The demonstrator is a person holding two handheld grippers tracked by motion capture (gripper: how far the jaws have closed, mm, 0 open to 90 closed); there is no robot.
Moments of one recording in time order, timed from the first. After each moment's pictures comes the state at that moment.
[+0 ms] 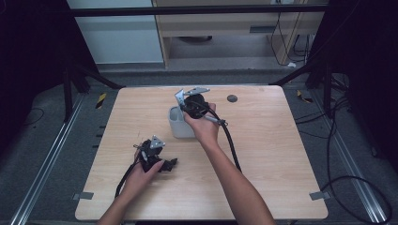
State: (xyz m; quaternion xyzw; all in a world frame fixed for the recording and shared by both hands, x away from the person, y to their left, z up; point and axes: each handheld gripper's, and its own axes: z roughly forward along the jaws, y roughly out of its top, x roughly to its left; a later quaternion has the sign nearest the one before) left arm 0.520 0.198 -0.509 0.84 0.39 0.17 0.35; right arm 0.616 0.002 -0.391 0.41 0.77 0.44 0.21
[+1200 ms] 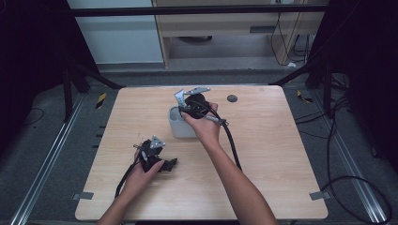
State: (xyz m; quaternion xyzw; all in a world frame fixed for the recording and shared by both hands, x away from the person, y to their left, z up) left arm 0.520 0.198 -0.509 0.84 0.39 0.17 0.35; right arm 0.614 0.000 -0.389 0.41 0.77 0.43 0.21
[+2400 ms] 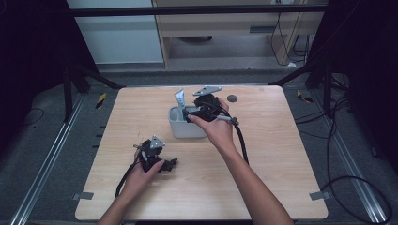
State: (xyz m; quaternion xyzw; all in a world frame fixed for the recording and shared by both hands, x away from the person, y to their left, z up) left arm 0.520 0.198 -0.509 0.84 0.39 0.17 0.35; right arm 0.591 -0.033 -0.366 0.38 0.79 0.44 0.21
